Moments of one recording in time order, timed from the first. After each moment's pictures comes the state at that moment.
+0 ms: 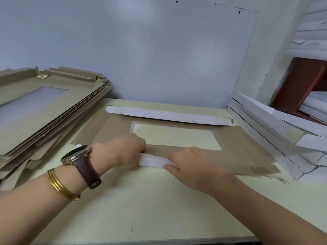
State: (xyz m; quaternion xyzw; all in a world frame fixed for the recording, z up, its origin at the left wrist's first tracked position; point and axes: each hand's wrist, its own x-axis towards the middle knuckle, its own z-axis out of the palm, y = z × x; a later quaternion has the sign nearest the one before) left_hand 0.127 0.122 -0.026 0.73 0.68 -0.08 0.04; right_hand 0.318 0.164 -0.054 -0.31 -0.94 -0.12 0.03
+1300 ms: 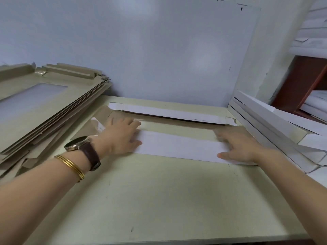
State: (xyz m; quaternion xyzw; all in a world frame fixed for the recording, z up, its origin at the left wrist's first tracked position) left_hand 0.071 0.173 -0.072 0.70 0.71 0.04 -0.05; right_hand 0.436 0.276 -0.048 -0.52 -0.86 0.01 -0.01
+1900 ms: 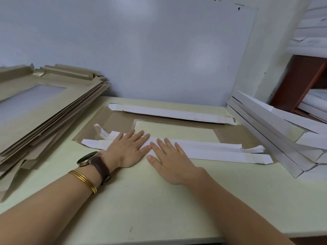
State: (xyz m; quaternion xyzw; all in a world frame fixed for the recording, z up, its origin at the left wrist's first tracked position) left_hand 0.096 0.173 -0.108 0.70 0.71 0.02 0.04; right_hand 0.282 0.196 -0.112 -0.40 -0.91 0.05 0.01
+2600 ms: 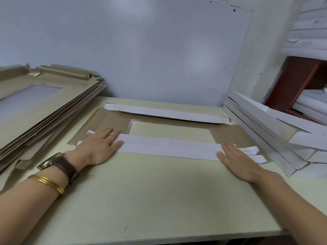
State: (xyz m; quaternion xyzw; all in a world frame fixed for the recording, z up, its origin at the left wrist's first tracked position) left_hand 0.032 0.154 -0.107 0.64 0.76 0.05 0.08; right_hand 0.463 0.252 -0.098 -0.58 -0.80 0.14 0.01
